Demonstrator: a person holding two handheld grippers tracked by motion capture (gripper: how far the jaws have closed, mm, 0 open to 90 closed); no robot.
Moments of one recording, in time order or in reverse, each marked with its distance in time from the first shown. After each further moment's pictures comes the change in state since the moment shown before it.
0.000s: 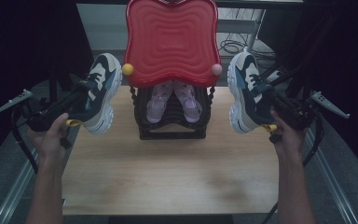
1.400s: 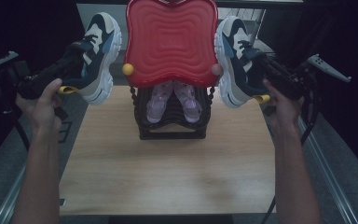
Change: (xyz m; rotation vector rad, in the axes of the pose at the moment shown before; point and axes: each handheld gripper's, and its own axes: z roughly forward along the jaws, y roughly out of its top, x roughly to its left) left arm -0.033 0.077 0.020 -0.075 -0.037 0.028; right arm 0.042 0.063 0.057 -0.014 0.067 -0.076
